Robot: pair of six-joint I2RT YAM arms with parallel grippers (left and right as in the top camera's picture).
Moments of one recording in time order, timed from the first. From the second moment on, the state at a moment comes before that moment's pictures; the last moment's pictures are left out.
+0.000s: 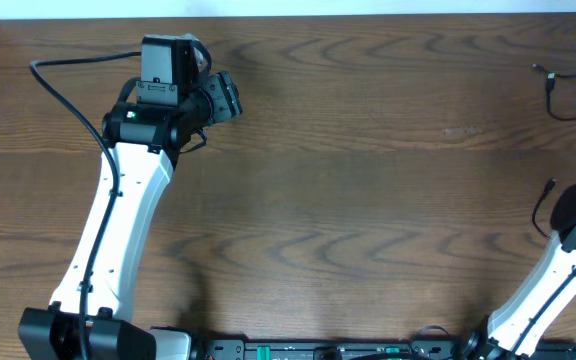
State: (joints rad) left arm -0.14 1.53 1.42 -0.74 0.10 -0.43; right arm -0.44 2.26 2.41 -0.54 0.23 0.06
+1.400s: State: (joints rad) left arm -0.14 1.53 1.42 -0.71 0.10 -0.44; right arm -0.62 2.25 2.40 -1.16 -0.01 0.27
